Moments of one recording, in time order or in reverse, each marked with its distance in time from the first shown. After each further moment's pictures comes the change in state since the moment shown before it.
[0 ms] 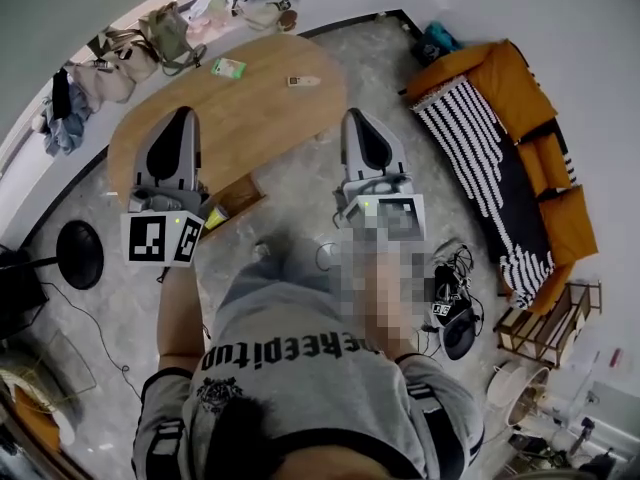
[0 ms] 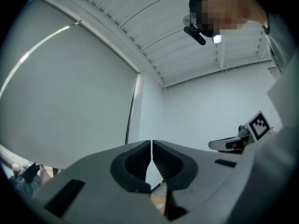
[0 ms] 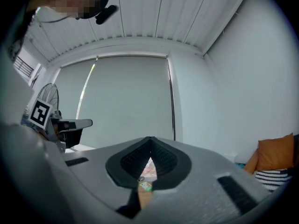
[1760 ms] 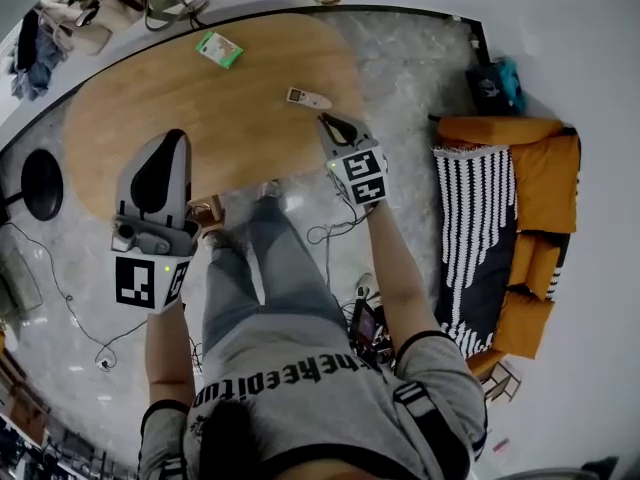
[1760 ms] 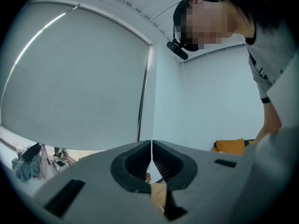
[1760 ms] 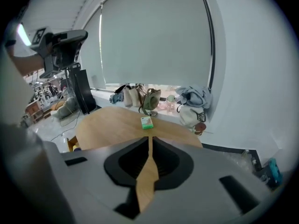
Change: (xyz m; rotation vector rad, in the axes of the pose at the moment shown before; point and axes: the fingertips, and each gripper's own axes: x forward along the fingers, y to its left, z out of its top) left arm 0.241 0.048 -0.196 -0.010 0.212 0.216; right arm 0.280 -0.162 -0.394 -0.168 0.739 0.590
